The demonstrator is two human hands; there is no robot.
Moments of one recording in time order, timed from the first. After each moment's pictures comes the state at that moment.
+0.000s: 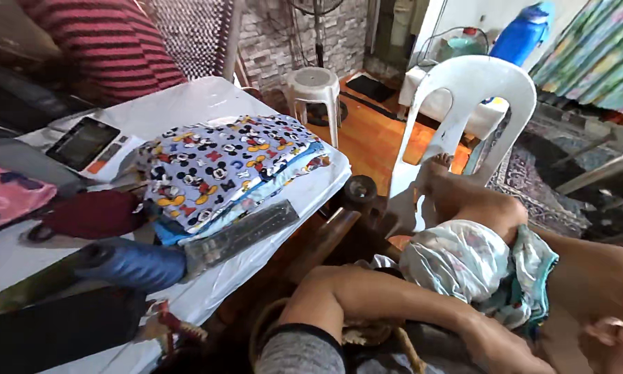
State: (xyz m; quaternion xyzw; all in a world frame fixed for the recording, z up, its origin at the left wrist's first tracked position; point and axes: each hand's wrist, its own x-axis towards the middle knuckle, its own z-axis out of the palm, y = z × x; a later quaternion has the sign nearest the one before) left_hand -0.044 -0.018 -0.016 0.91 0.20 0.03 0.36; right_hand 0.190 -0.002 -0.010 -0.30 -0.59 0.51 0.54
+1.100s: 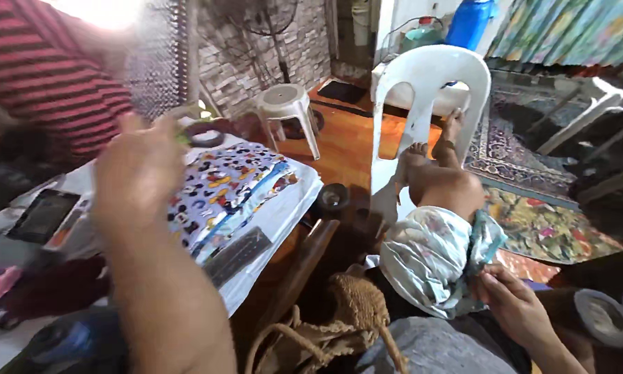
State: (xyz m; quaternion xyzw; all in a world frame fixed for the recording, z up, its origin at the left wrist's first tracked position) left_hand -0.403 -0.049 0.142 0.48 0.85 0.16 -0.14; right_hand 0.122 -0.003 -0.088 -0.32 -0.57 0.58 0.48
